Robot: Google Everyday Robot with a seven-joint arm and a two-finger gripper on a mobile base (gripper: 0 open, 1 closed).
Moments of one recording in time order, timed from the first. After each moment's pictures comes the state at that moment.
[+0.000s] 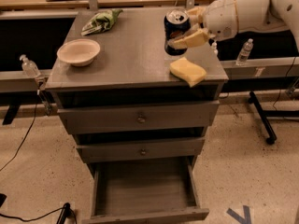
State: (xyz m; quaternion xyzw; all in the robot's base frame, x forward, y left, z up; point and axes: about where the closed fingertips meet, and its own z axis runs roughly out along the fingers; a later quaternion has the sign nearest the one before) arm 0.660 -0.093 0.972 -0.63 0.53 0.25 0.51
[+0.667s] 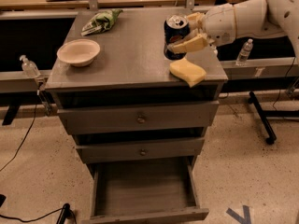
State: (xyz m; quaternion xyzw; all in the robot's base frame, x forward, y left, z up) arm 0.658 -0.087 0.960 -0.62 0.53 0.27 0.51
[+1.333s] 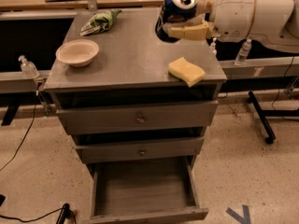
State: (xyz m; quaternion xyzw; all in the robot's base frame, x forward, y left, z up) arm 0.585 -0.071 1.048 -0.58 0.43 0.26 0.65
